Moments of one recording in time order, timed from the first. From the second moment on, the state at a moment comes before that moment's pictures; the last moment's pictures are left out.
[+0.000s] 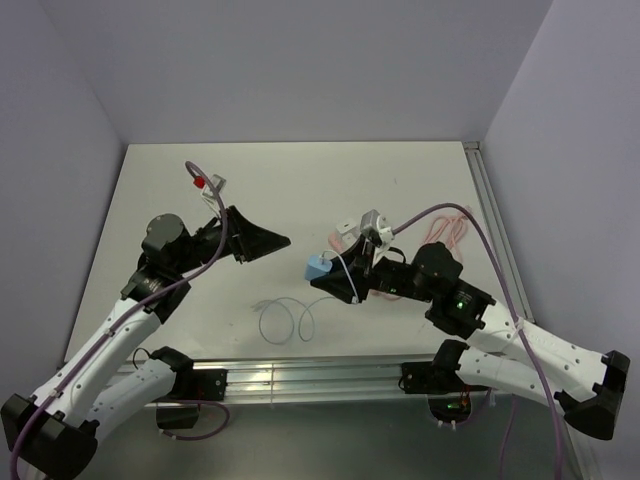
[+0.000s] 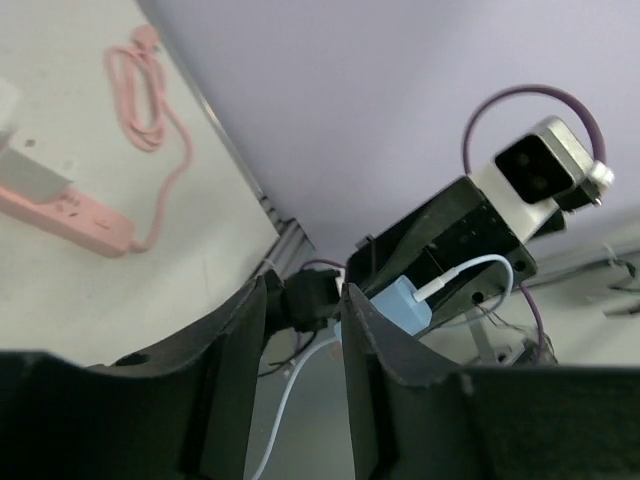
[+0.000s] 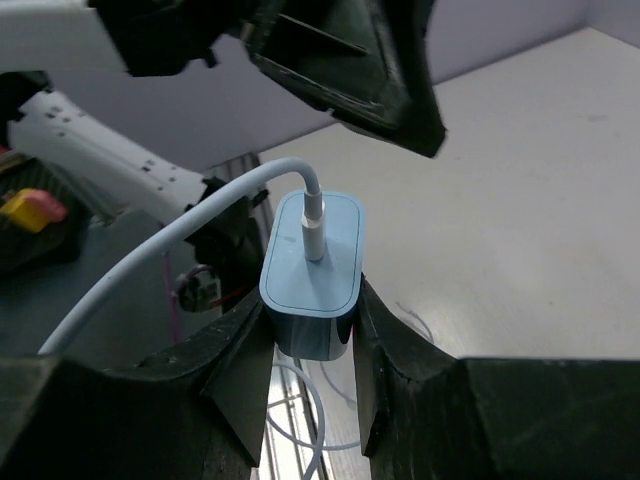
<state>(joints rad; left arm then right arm) -0.48 0.84 0.76 0.10 0.64 -1.00 0.93 0.75 0.69 0.10 -0.30 0.28</state>
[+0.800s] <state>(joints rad) -0.61 0.82 0.72 0.43 0.82 -0.97 0.88 0.88 0.76 0.18 -0.57 0.43</state>
